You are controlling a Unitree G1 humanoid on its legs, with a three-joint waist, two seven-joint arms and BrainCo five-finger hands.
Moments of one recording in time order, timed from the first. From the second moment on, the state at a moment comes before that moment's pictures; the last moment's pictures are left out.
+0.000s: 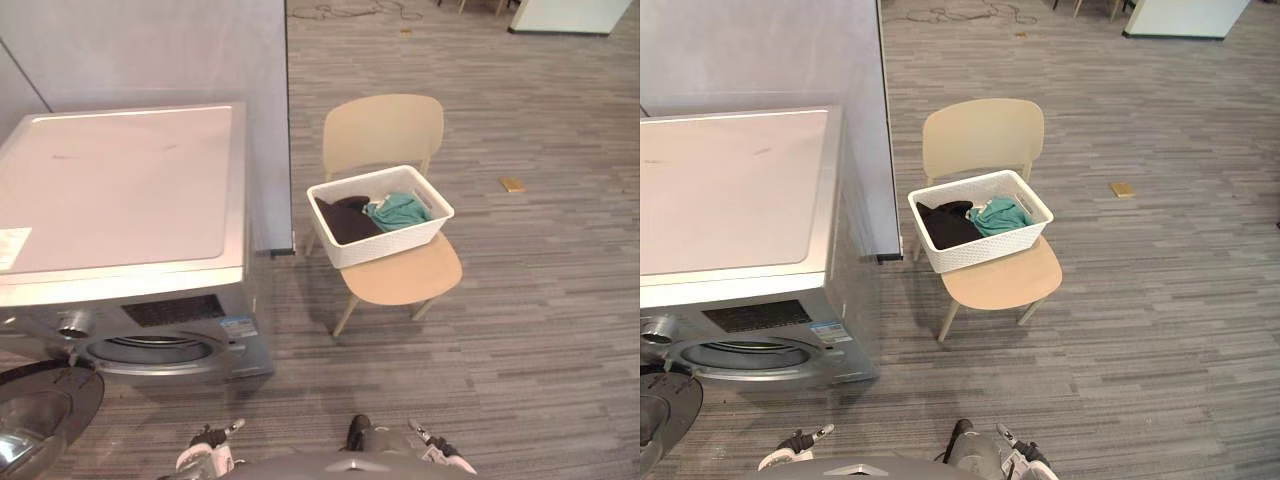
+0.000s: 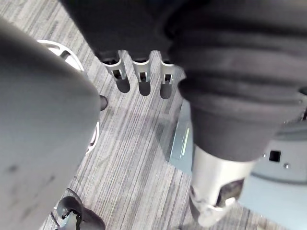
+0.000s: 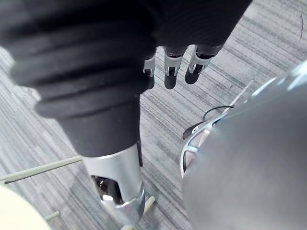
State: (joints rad) left arm 0.04 0.00 0.33 1.09 -0.05 0.07 0.10; right arm 0.06 -0.02 -0.59 1.01 0.23 0.07 -0.07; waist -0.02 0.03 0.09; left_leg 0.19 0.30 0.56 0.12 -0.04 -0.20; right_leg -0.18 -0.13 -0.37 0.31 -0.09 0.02
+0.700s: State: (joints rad) left arm 0.13 0.00 0.43 1.04 -0.10 0.10 0.13; right arm 0.00 0.02 -0.33 0.92 0.19 0.05 -0.06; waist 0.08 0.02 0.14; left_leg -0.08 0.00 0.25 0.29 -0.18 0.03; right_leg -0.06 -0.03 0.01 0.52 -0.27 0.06
